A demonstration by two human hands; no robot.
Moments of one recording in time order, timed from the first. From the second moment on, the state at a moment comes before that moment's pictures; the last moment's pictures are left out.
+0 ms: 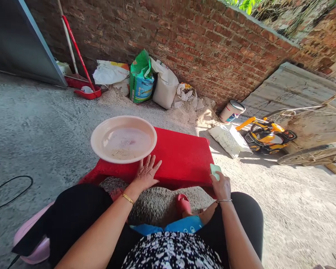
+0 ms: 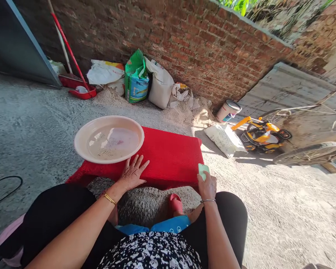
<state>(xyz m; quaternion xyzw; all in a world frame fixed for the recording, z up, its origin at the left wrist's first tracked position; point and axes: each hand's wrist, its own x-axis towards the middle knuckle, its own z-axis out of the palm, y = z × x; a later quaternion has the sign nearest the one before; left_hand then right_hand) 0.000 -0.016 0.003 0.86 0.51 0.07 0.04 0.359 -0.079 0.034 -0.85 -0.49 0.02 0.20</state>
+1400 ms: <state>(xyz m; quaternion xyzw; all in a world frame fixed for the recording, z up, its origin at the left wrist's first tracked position) 0.013 -0.033 -0.003 0.81 0.57 0.09 0.04 0.322 -0.028 0.021 -0.82 -0.55 0.00 0.16</state>
